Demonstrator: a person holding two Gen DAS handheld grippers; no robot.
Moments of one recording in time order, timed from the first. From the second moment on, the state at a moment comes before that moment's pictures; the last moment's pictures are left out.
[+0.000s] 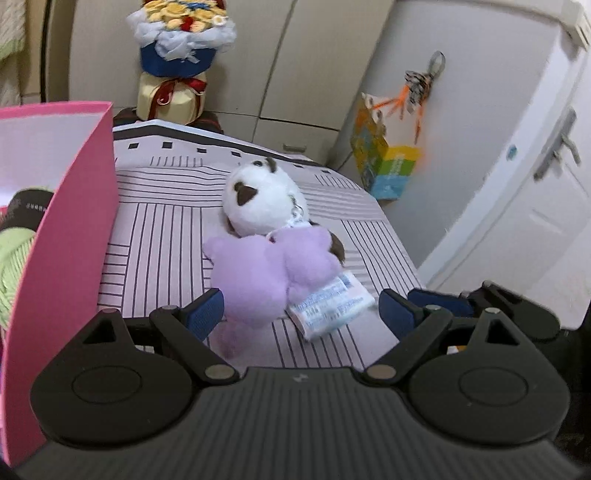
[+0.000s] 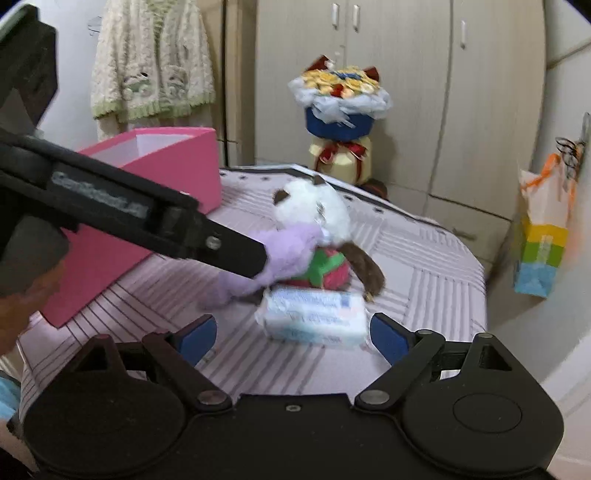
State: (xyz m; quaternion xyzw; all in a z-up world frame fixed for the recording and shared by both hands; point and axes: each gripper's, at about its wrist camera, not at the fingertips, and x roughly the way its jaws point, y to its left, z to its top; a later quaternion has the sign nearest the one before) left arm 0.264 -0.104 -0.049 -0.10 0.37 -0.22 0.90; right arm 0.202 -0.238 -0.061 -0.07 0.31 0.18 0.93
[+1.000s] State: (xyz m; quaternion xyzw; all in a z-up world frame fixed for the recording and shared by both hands) left arm 0.325 -0.098 -0.095 -0.20 0.47 -0.19 0.84; right arm 0.247 -0.210 -0.081 -0.09 0.28 0.17 0.94
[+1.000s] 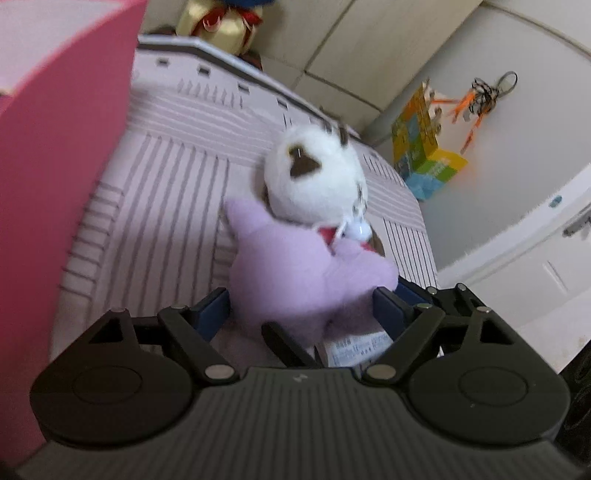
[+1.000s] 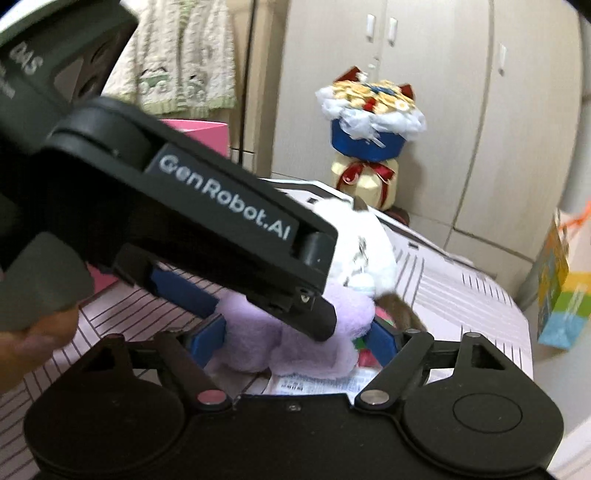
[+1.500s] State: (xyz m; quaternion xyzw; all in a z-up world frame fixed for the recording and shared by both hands) left arm 0.283 -0.109 -0.075 -0.13 0.42 -0.20 0.88; right arm 0.213 -0.200 -0.081 0.00 0.28 0.12 0.95
